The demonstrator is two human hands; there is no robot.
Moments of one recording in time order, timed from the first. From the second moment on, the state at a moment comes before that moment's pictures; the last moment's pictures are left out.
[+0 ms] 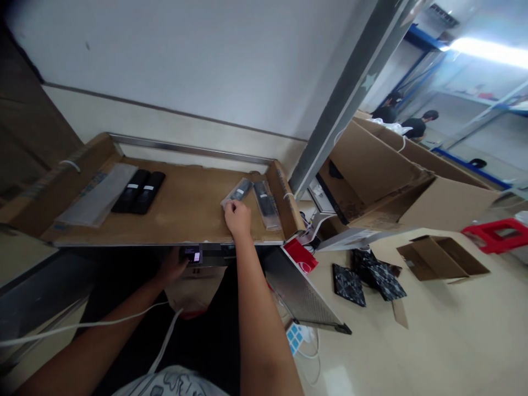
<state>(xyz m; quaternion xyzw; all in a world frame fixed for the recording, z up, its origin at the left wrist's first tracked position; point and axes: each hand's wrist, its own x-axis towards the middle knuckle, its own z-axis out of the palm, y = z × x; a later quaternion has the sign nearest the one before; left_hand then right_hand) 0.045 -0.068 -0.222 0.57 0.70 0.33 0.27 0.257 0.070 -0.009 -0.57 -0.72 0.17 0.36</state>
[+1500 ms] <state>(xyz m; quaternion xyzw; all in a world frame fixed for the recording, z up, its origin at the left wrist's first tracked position) 0.039 -0.064 -0.192 0.59 0.64 0.34 0.35 0.270 0.085 -0.022 -0.53 -0.64 0.29 0.47</state>
